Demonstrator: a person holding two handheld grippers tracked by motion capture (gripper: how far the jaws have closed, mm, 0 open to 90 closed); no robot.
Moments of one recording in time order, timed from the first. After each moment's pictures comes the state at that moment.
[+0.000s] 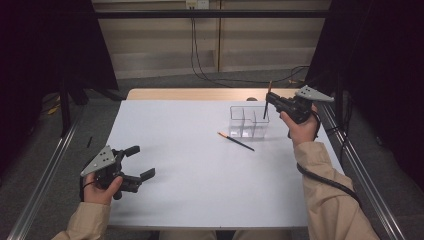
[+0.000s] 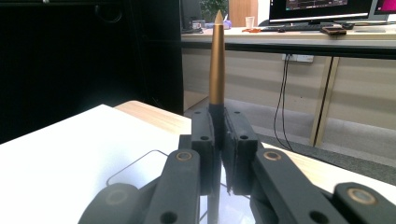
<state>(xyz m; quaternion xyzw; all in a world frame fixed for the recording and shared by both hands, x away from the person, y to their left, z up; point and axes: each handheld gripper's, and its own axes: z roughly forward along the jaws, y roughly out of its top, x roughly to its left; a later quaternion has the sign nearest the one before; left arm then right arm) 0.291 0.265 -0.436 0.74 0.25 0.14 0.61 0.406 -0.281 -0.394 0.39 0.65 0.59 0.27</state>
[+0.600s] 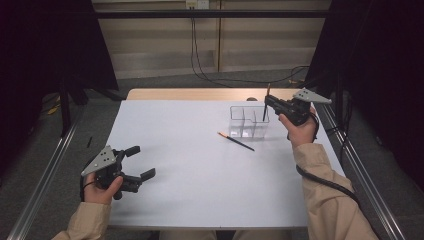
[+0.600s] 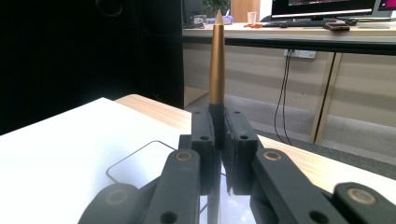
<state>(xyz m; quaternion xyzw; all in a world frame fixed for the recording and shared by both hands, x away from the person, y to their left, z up) 0.292 0.264 -0.437 0.74 0.25 0.14 0.61 0.405 -0.279 -0.401 0.39 0.66 0.58 0.27</state>
